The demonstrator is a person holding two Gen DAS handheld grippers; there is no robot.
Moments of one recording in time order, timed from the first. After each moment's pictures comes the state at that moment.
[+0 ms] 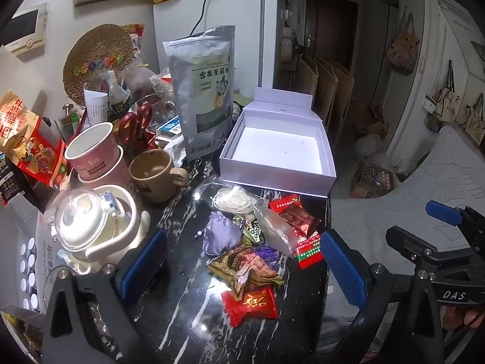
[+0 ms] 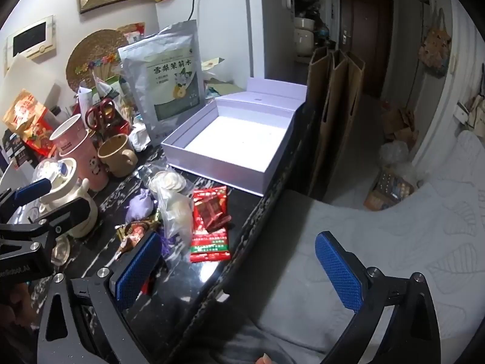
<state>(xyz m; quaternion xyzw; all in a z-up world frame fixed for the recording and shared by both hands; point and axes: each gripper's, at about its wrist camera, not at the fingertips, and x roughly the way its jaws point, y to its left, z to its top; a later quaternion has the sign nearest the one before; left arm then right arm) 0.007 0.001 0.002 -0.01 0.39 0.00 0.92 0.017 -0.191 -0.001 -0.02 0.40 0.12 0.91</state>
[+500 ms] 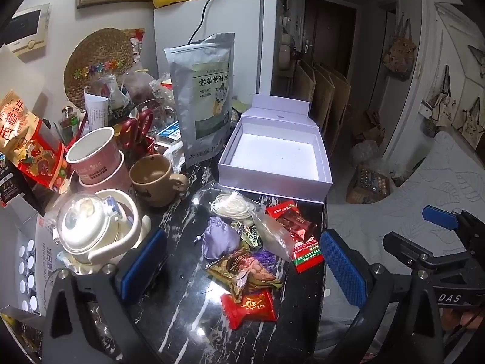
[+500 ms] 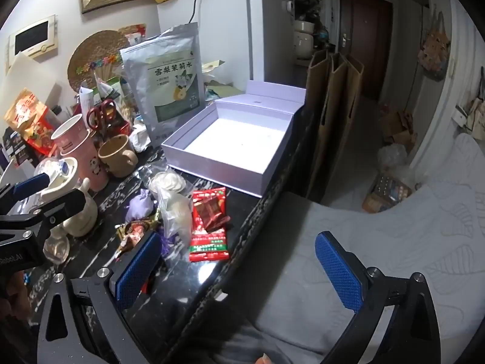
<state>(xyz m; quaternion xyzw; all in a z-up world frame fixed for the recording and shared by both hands) -0.004 0.008 0.012 -0.02 0.37 -0.01 0.93 0.014 -0.191 0.000 -0.03 0.40 0.12 0.91</state>
